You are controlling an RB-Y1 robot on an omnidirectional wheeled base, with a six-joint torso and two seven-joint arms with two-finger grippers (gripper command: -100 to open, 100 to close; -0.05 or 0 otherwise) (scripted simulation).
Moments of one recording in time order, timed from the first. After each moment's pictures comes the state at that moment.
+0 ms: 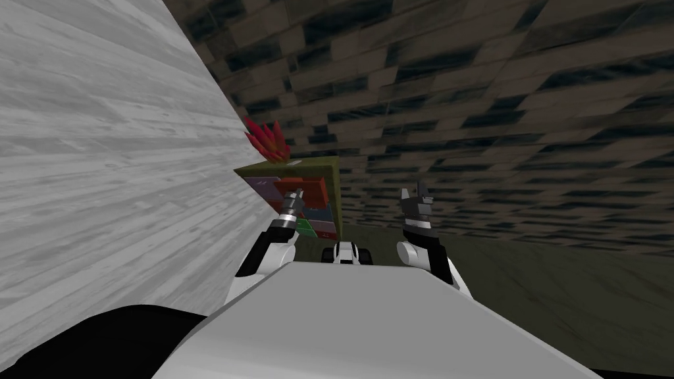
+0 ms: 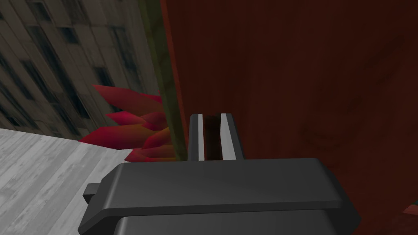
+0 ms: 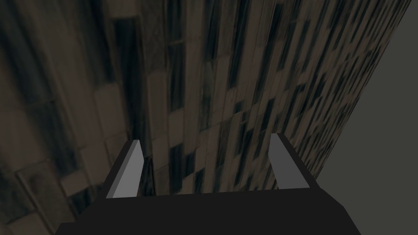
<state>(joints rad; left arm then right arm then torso) 0.52 0.12 -0.09 -2.61 0.06 0.27 0.02 0.48 -0.03 -0.06 -2.23 -0.07 -0.46 0.04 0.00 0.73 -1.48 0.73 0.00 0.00</state>
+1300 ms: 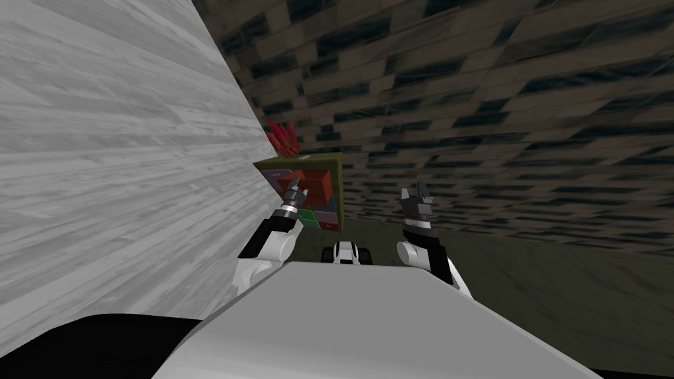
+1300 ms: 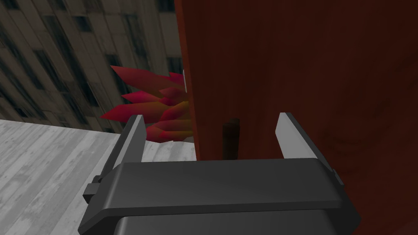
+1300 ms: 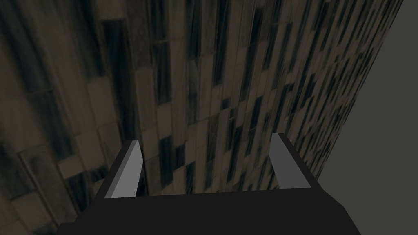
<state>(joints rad) 0.34 0.14 -0.04 -2.61 0.08 0.46 0.04 0.48 -0.03 -0.06 -2.23 -0.07 -0.46 0.04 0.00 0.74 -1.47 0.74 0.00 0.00</state>
